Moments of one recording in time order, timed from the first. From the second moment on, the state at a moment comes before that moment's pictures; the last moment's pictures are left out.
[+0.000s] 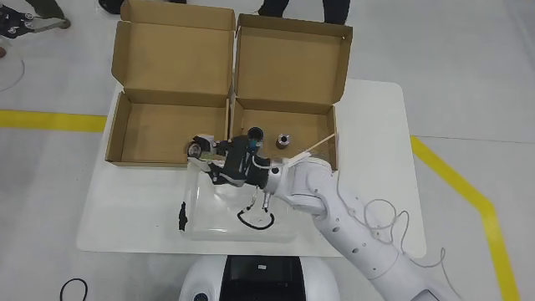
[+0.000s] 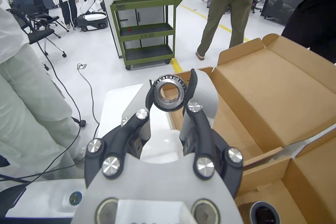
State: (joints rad) left arm 0.56 -0.16 -1.11 -1.50 0.89 -0.82 -0.11; right arm -1.04 -1.45 0.77 -1.57 -1.15 -0.61 -0.03
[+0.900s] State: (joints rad) left arm 0.56 -0.16 -1.11 -1.50 0.89 -0.82 -0.11; right arm -0.95 -1.50 0.76 -1.47 -1.10 -0.60 -0.14
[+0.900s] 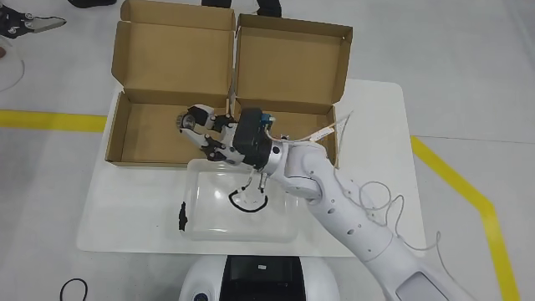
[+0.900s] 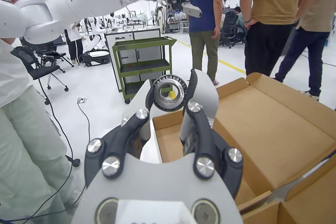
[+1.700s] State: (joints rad) left arm 0.56 -0.16 -1.11 -1.50 0.89 -0.82 -0.11; right arm -0.80 -1.60 0.61 -1.19 -1.07 -0.30 0.28
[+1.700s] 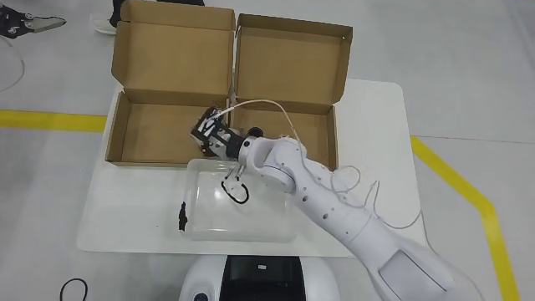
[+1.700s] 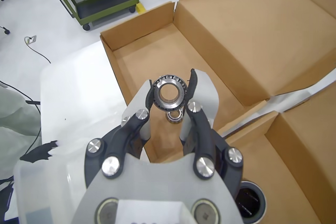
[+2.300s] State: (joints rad) left arm 0.56 -0.16 -1.11 -1.50 0.89 -0.82 -0.11; right arm -0.63 -1.74 0.50 -0.87 -1.00 -0.24 0.33
